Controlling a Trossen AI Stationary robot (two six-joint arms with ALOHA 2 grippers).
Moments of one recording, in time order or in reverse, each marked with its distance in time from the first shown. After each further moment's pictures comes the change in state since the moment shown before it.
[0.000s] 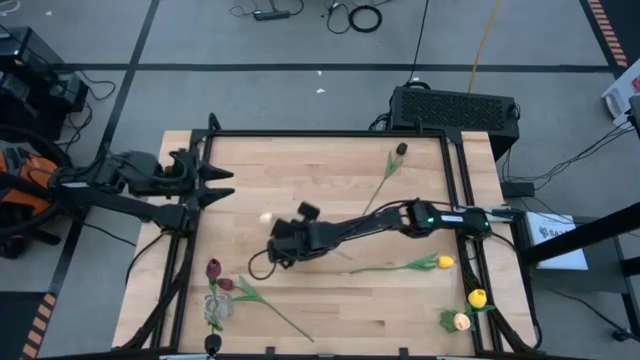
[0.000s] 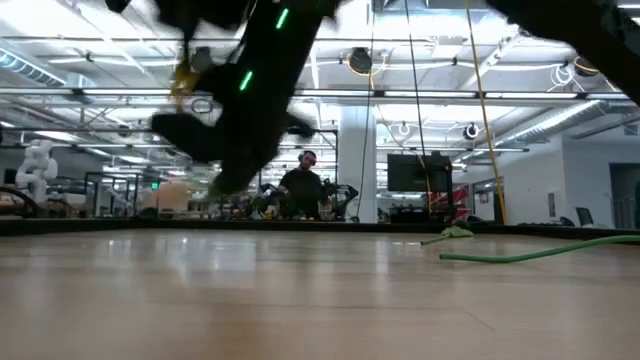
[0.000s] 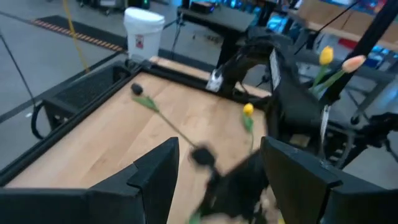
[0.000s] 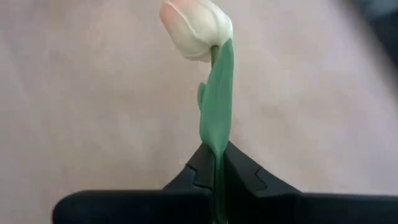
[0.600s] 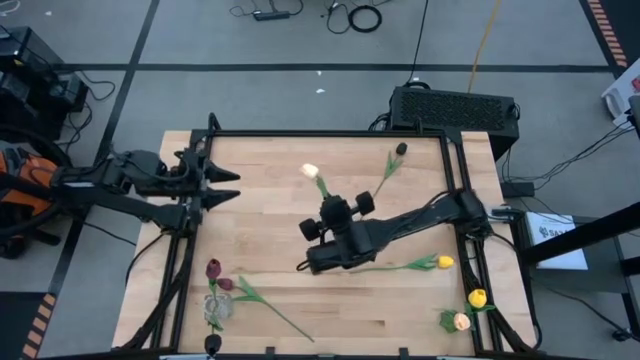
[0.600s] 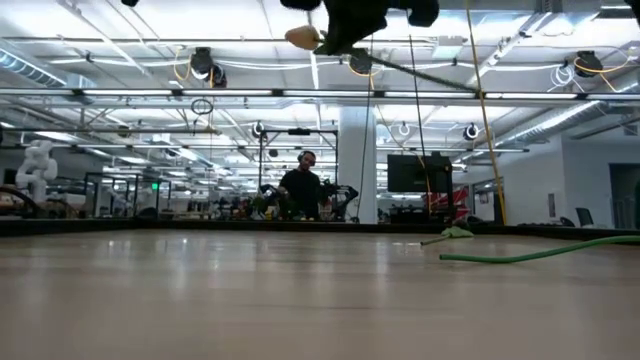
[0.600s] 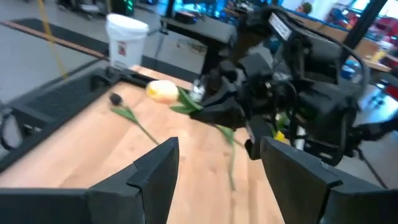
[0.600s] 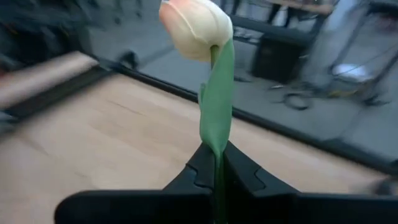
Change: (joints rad) left arm 0.000 0.055 0.000 0.112 0.055 -0.020; right arm 0.118 -0.419 -0.296 -0.277 0.585 0.750
